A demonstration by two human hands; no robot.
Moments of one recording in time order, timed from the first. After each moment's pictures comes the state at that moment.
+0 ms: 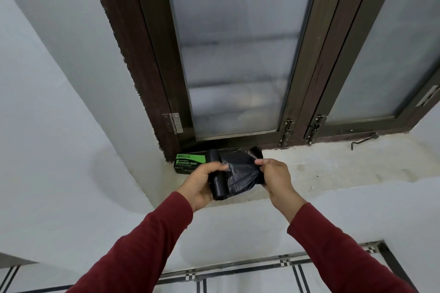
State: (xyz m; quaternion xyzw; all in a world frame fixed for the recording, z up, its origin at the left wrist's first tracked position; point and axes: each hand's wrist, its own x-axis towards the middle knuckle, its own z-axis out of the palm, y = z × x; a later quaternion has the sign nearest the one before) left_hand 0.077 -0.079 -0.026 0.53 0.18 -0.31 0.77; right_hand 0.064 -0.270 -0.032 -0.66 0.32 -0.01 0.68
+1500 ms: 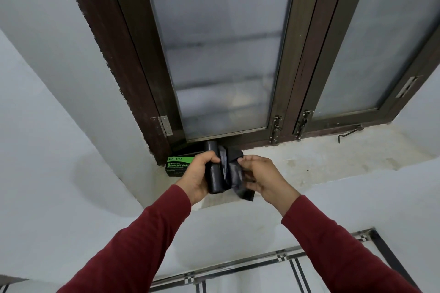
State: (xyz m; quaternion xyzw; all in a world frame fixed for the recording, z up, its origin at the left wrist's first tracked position) left_hand 0.089 -0.096 -0.014 0.54 0.16 -0.29 0.77; right_hand 0.059 -0.267 -0.016 -0.61 0.25 0.10 0.74
